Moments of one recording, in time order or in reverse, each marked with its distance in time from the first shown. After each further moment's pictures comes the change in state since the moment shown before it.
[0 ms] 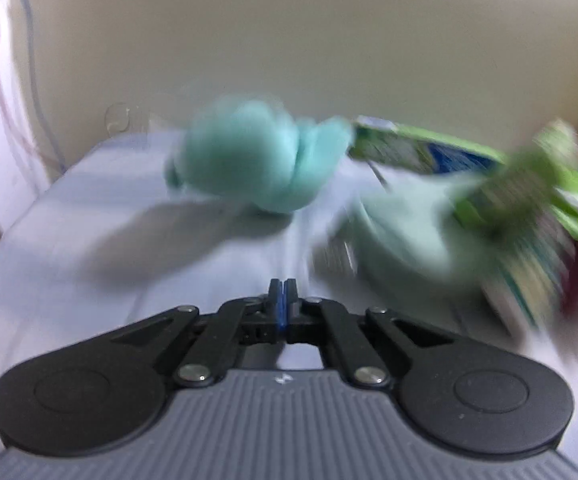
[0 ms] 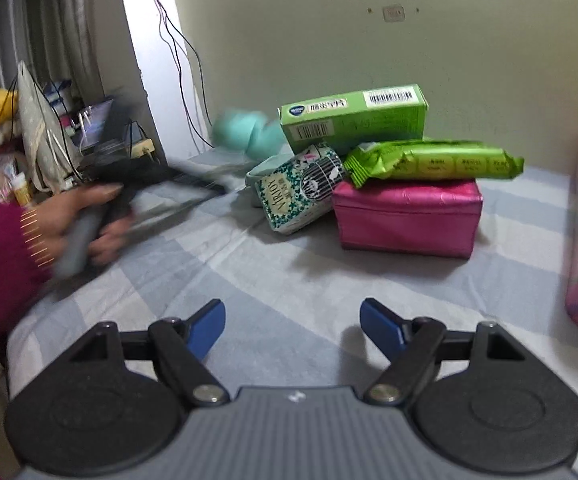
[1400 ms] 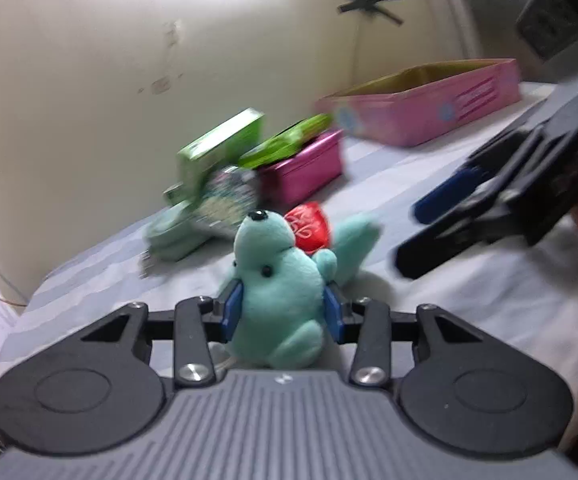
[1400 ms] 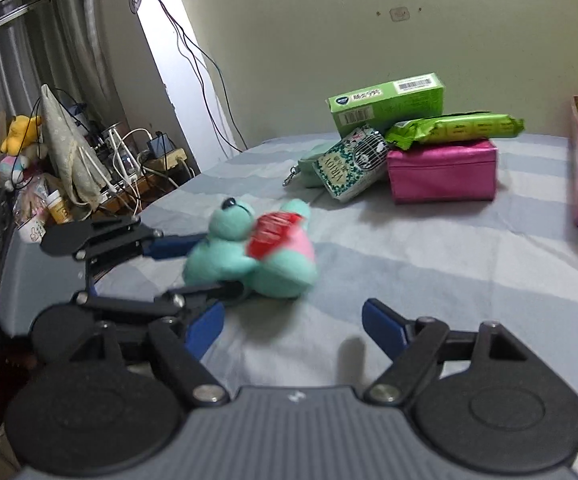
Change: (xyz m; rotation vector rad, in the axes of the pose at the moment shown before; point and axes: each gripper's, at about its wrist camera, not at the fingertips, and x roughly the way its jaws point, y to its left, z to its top) left arm -0.211 -0.146 -0.156 0.495 -0.263 -0.159; right arm -0.053 0.045 -0.036 0.115 -0.024 0.057
